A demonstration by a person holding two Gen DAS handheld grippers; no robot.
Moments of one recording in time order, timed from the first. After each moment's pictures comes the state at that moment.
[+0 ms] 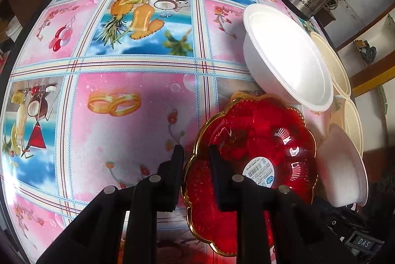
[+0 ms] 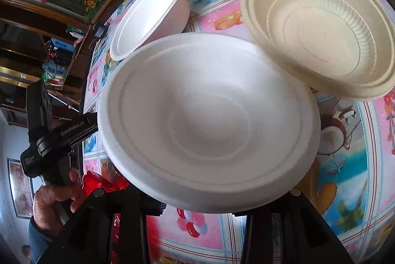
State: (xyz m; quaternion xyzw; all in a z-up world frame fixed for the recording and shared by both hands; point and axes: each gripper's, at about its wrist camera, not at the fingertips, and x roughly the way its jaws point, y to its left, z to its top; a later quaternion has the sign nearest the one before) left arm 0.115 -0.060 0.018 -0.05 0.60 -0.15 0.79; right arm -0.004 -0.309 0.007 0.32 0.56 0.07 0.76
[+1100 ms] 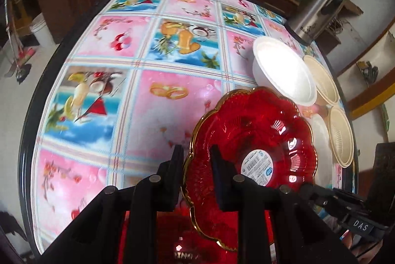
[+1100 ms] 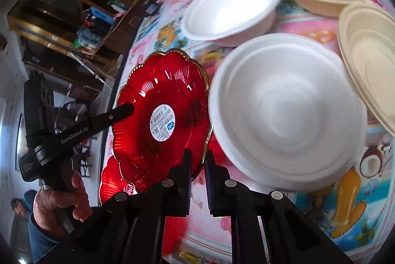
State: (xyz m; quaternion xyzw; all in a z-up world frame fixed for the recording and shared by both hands) left arm 0.054 -0.011 0.072 -0.08 0.54 -0.09 0.83; right arm 0.007 -0.252 0.041 0.26 0.54 0.20 0.78
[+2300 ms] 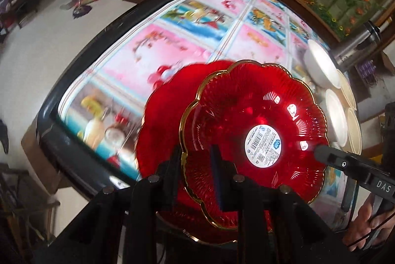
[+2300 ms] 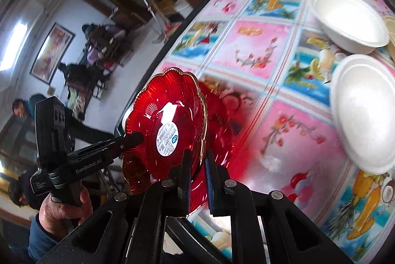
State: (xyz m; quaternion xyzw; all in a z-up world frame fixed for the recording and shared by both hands) left arm -0.133 0.070 0.059 -0.20 0.53 0.07 0.82; right arm -0.030 -0.151 0.058 0.09 0.56 0.39 0.73
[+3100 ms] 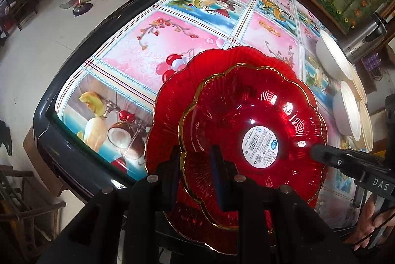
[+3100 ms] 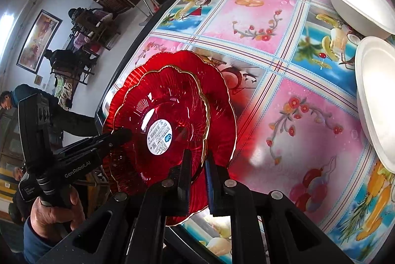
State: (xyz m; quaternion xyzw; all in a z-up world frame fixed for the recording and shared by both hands) left arm -0.127 0.079 0.036 -0.18 0.55 0.07 0.81; right arm -0.020 -0.118 0.021 0.06 0.60 0.36 0.72
